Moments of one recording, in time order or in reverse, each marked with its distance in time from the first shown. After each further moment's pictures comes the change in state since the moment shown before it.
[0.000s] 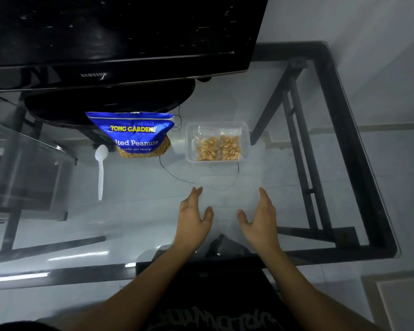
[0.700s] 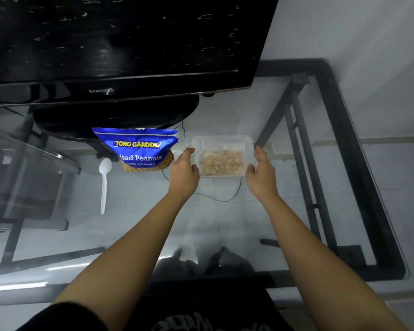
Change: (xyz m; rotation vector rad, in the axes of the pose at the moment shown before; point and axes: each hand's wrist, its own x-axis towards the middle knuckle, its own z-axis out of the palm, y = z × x) left_hand 0.113 0.047 -0.053 0.120 0.169 0.060; right_hand 0.121 -0.055 -0.018 0.176 0.049 -0.122
